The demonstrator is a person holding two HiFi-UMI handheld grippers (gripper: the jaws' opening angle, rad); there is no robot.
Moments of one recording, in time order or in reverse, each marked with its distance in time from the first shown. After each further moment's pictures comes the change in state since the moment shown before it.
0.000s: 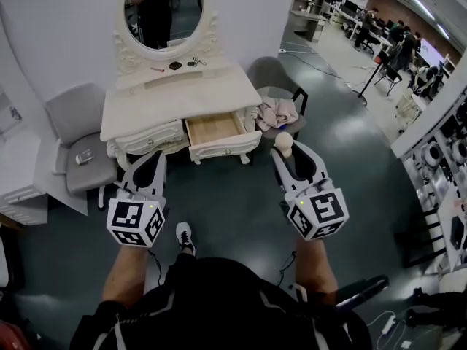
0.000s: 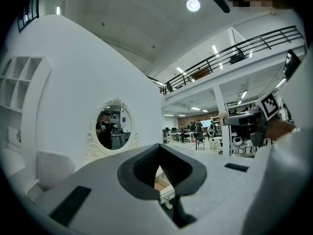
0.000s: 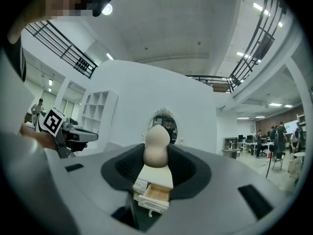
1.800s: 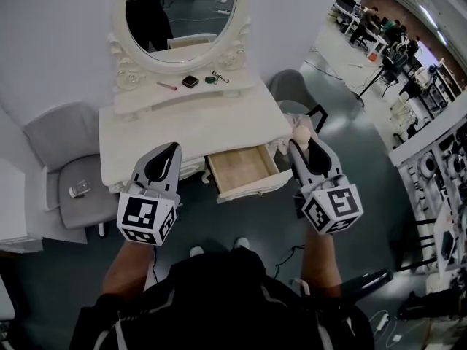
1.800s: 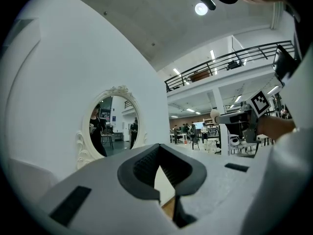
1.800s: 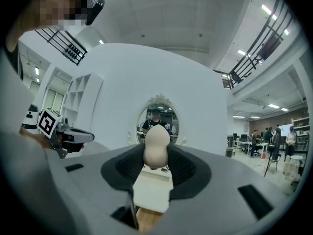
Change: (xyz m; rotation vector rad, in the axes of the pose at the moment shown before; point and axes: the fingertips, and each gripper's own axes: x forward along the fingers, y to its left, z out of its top) left arm 0.225 0.268 -0.019 -0.008 -0.016 -0.140; right arm 0.350 -0.002 -0.009 -0.014 0.068 -0.093
